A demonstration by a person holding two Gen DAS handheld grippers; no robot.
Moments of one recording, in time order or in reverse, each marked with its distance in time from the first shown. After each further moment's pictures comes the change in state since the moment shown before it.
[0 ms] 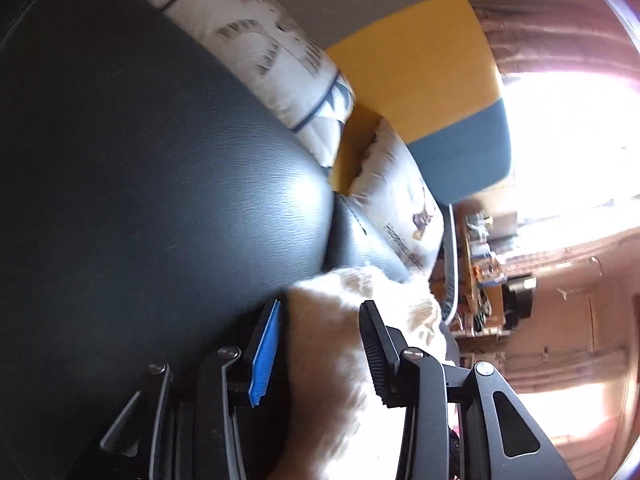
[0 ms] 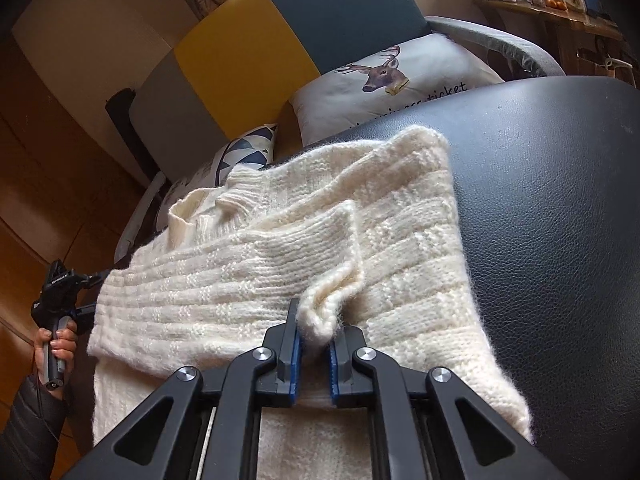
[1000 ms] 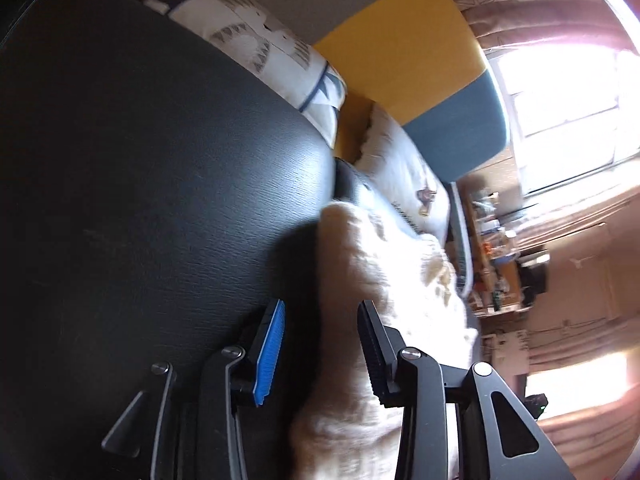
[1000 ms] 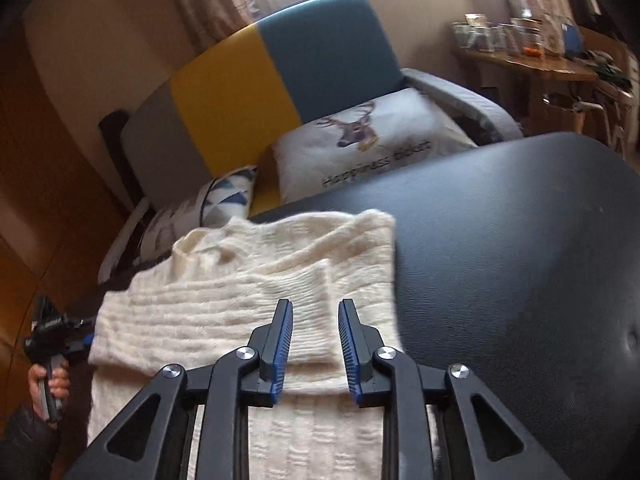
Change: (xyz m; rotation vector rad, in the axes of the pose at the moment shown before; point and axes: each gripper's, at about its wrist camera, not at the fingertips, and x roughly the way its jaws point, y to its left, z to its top) left arm -0.030 0.003 -0.067 0.099 -0.009 0.019; right arm -0.061 0.019 0.015 -0.070 -0.092 -0.087
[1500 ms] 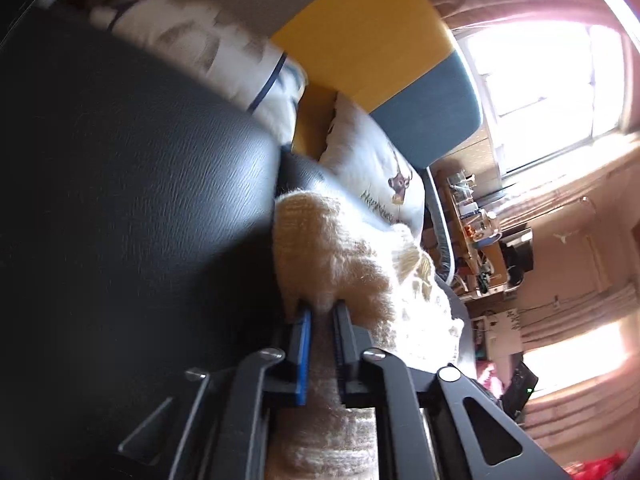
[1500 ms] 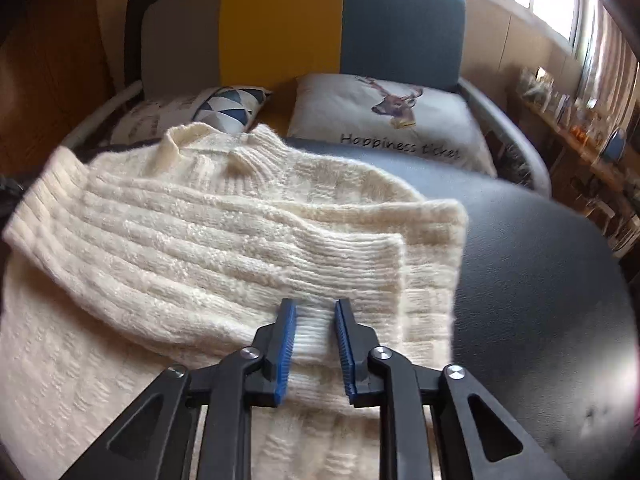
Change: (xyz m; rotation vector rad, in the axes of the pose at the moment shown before) left arm 0.005 -0.046 -0.003 0.154 -0.044 -0.020; right arm 0.061 0.054 -0.026 -0.388 0.144 -0.322
